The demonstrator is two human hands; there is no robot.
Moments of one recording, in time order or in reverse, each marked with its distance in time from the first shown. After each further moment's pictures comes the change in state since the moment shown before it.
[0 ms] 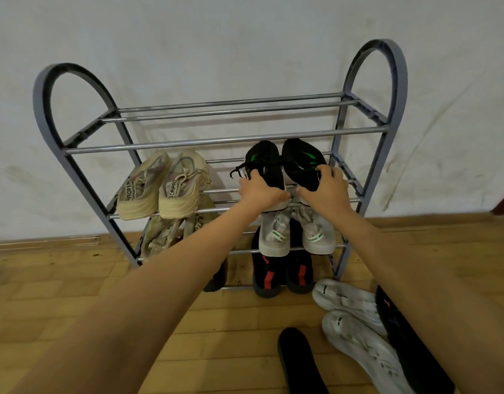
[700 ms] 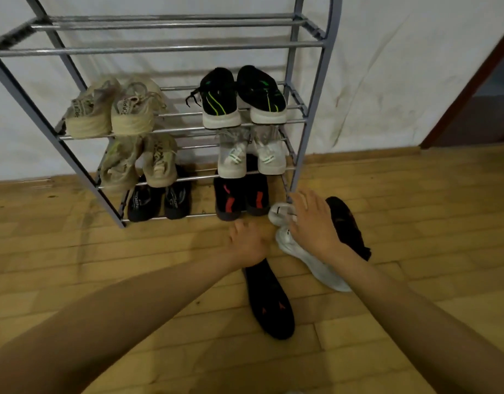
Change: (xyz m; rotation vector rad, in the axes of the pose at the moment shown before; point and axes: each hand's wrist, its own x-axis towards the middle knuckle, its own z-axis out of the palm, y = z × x) left_hand -0.203 -0.114 0.115 0.492 -0.356 -0.007; right_hand -0.216 0.116 -0.009 -0.530 -0.216 -0.209
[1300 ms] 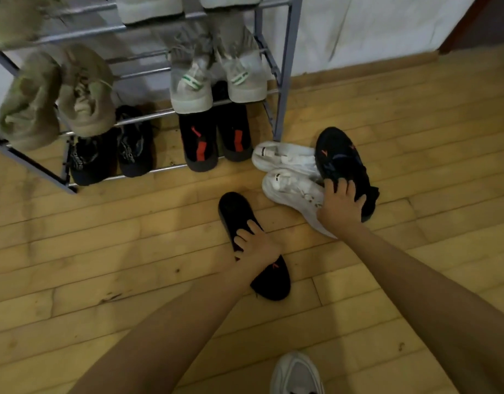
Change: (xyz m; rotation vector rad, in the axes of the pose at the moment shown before) left_hand 0.053 -0.008 0.164 -0.111 -0.256 -0.414; right_hand -0.032 0.089 0.130 -0.066 -0.385 0.502
